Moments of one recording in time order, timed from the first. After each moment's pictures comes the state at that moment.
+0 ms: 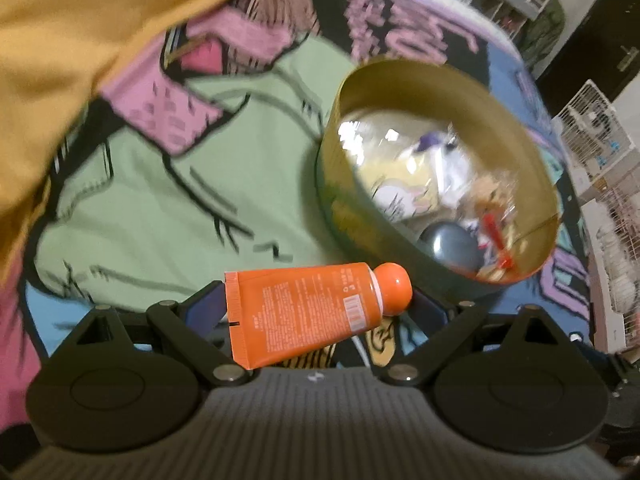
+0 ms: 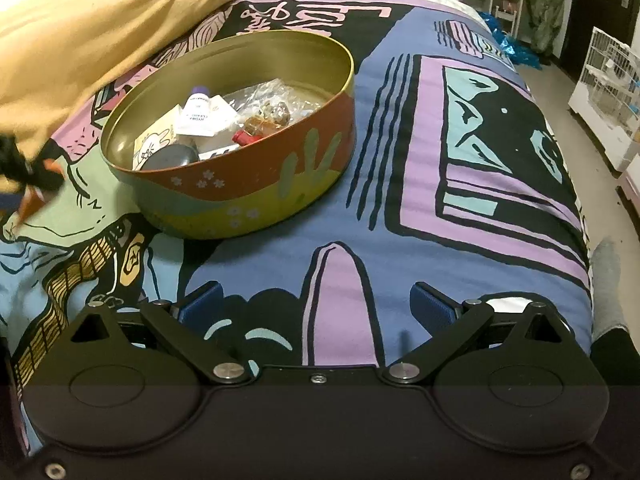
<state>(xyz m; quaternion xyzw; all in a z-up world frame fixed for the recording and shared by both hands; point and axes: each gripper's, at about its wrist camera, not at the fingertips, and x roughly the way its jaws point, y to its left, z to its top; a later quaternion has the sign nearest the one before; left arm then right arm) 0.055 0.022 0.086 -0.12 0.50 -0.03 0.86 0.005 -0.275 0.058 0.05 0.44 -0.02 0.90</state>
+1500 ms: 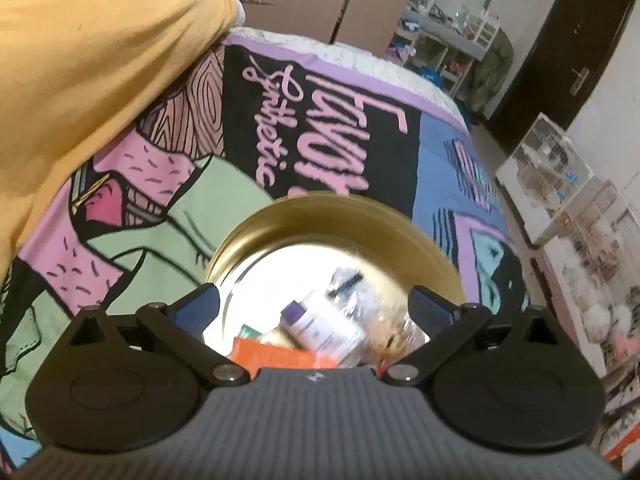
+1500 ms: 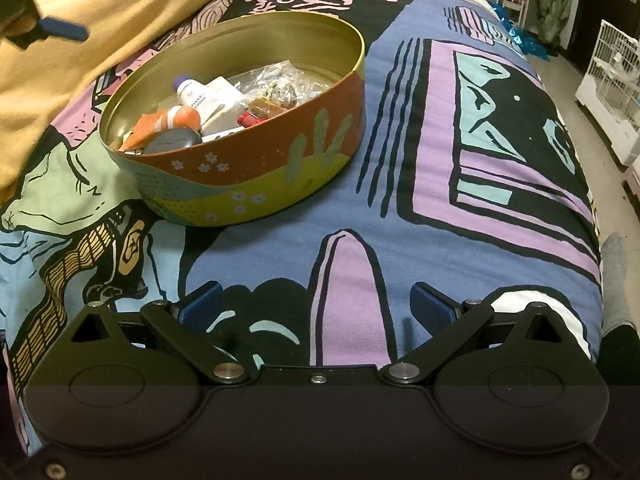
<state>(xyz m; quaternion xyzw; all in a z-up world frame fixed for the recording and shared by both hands) 0.149 -0.041 0.148 -0.11 0.42 -0.08 0.90 0.013 -0.273 0.048 0.05 0.46 -0.01 0.89</state>
